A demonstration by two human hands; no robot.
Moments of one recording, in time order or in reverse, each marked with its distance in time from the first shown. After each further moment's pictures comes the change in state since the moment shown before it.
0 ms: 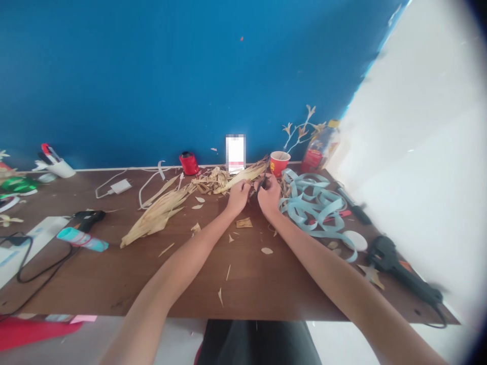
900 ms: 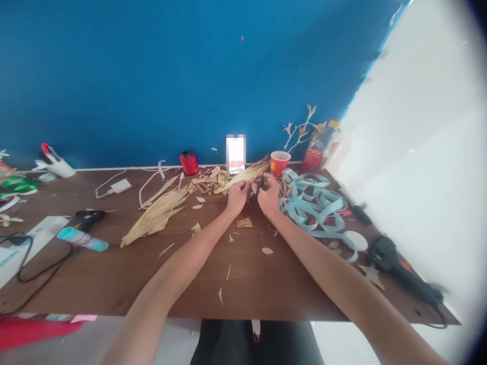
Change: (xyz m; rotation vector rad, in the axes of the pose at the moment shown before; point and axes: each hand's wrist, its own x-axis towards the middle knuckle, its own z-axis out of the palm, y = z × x) left_hand -0.004 0.006 -0.002 -0.037 -0.005 -0.030; right_hand -0.001 -0.003 0.002 0.221 -0.146 -0.021
